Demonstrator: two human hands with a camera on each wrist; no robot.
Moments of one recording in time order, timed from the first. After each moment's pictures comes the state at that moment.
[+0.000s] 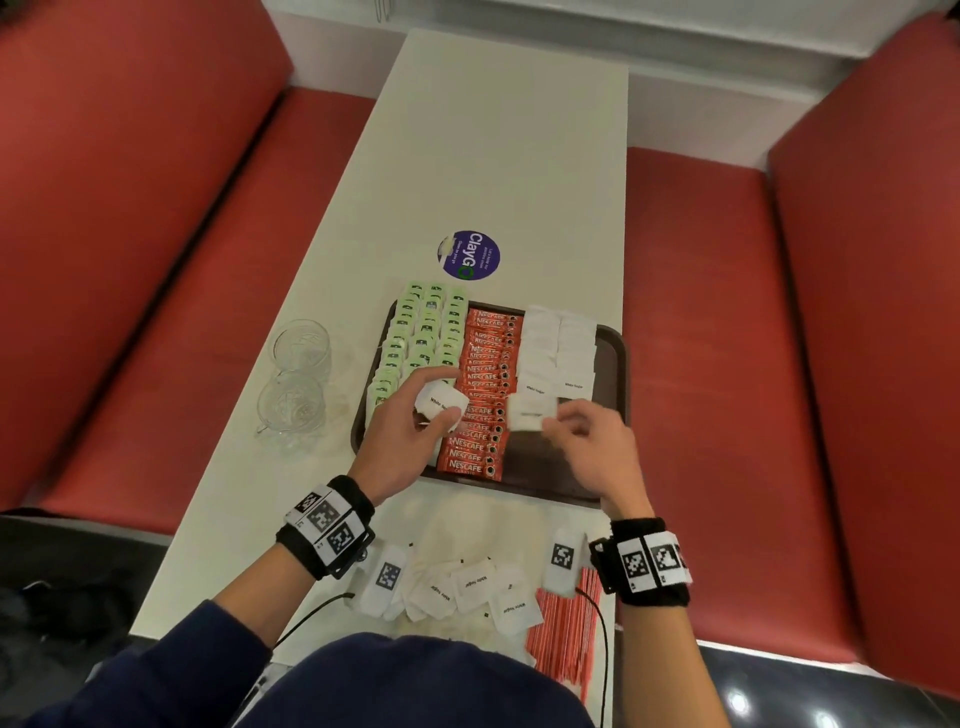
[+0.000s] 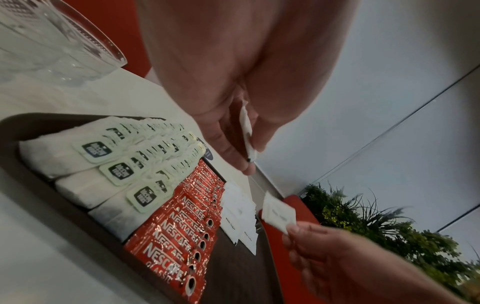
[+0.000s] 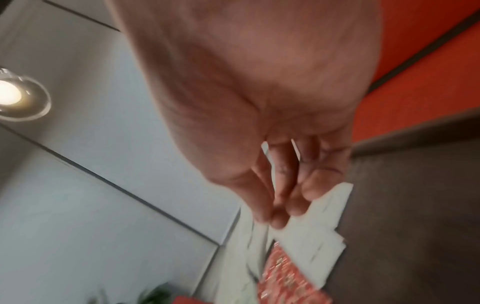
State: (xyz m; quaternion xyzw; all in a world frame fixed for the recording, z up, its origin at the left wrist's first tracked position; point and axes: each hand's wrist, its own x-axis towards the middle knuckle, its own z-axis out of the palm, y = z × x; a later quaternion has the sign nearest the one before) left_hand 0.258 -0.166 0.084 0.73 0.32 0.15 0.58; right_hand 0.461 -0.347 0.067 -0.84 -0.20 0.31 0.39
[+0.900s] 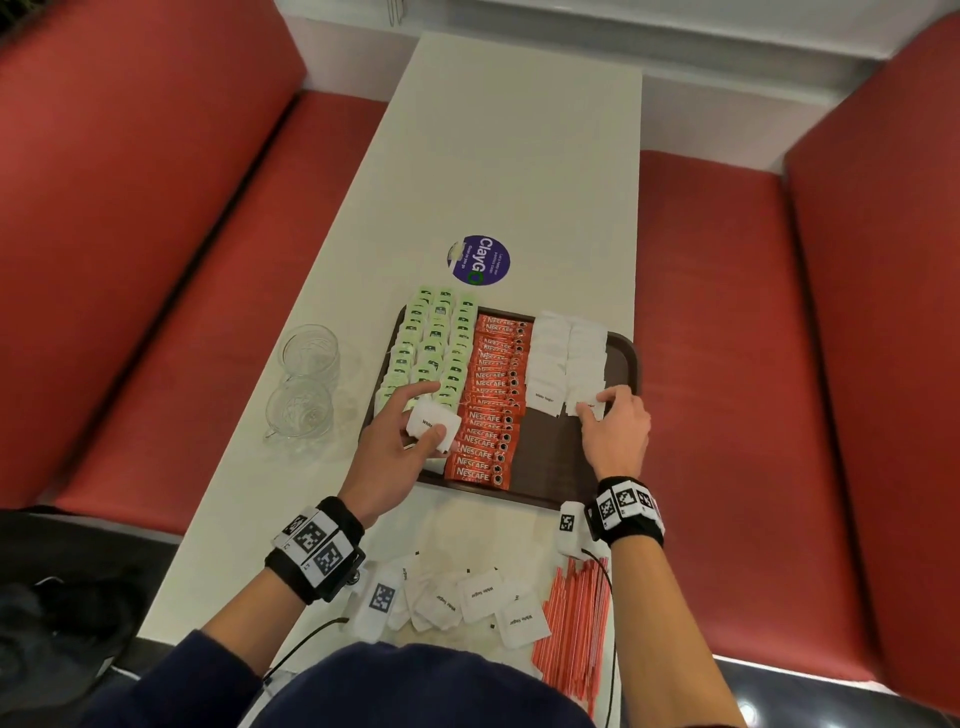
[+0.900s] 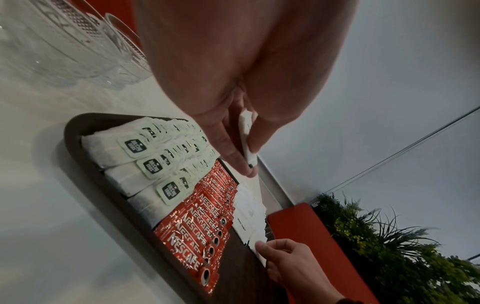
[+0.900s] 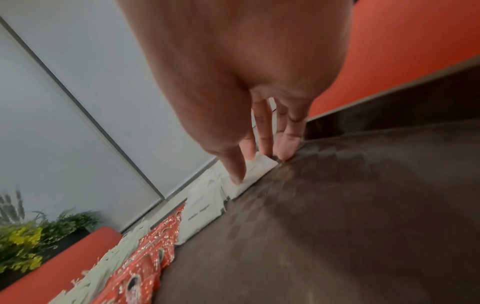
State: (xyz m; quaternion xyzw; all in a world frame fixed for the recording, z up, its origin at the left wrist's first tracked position) left_hand 0.241 -0.165 0.075 0.67 0.38 0.16 0.62; right_hand 0.508 -0.321 -0.011 -0.93 -0.16 0.12 0.31
